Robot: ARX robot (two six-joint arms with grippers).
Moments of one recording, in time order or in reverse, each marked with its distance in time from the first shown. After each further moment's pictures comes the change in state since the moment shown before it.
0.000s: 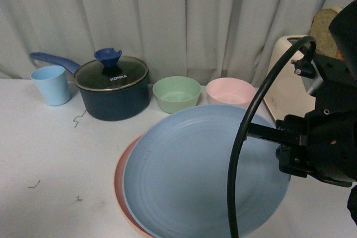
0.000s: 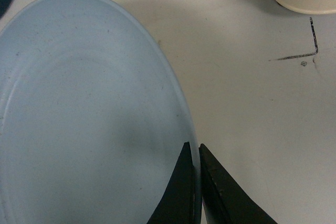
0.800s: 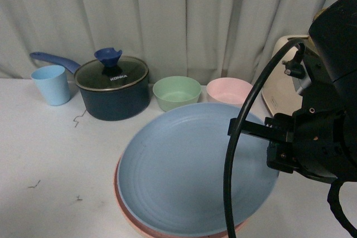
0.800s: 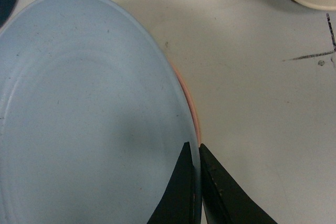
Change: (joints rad) left arm 0.000 0.000 0.000 0.000 0.000 0.000; right arm 0.014 0.041 0.031 0.013 0.003 0.038
